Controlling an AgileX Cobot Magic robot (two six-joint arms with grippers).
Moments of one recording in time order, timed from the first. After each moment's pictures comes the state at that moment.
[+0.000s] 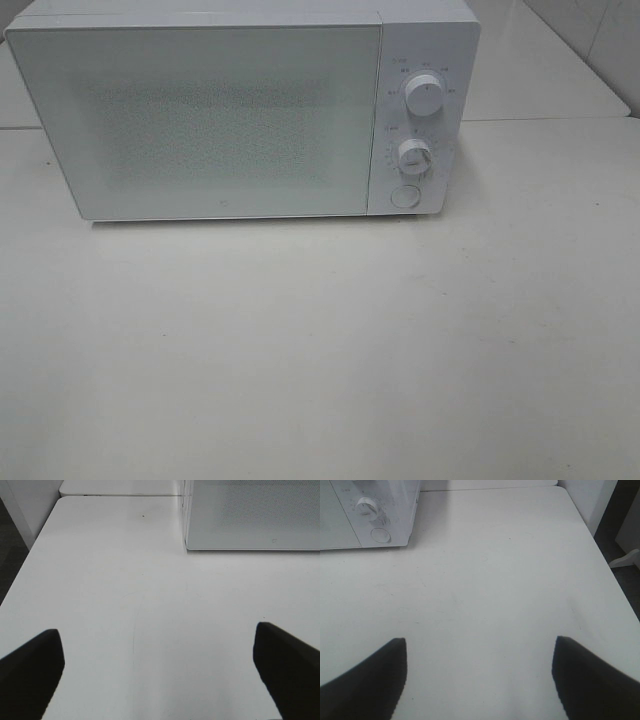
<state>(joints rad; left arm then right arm) 0.08 0.00 -0.50 -0.06 1.04 0.05 0.02 0.00 -0.51 -0.07 1.05 0.08</state>
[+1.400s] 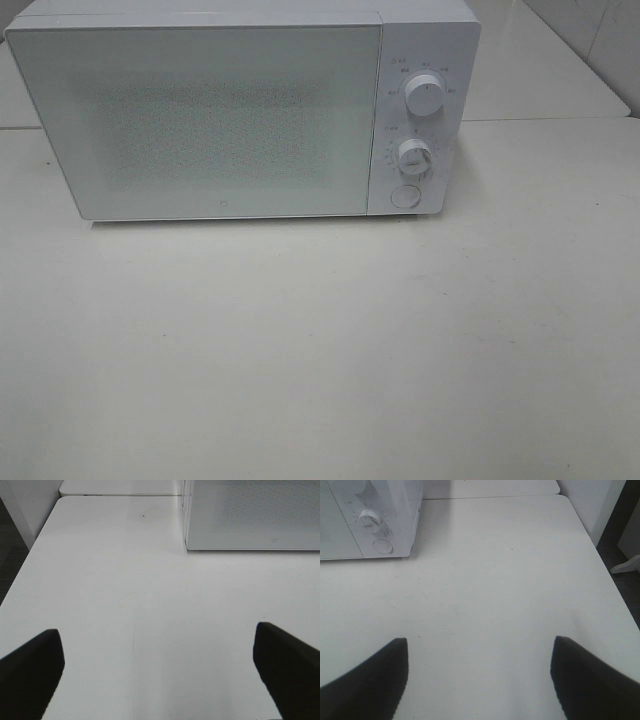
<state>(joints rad) 0.08 0.00 -0.50 -0.06 1.04 0.05 0.02 0.11 -0.52 -0.07 0.95 0.08</state>
